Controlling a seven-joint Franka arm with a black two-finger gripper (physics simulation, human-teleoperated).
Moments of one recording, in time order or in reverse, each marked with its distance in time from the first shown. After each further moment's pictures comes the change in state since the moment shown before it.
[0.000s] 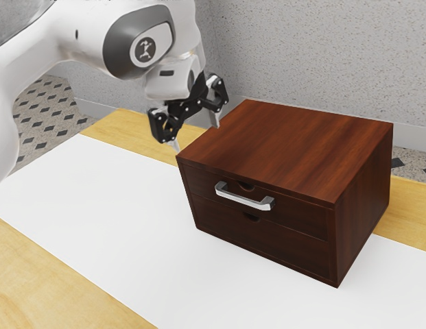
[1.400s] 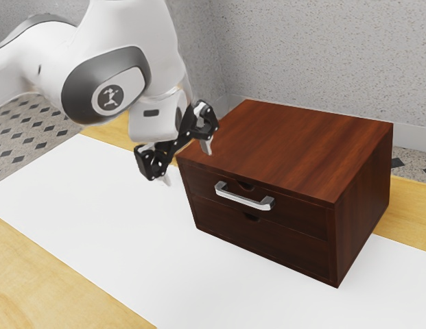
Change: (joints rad) arm -0.236 -0.297 0.139 -0.426 0.052 0.165 -0.184
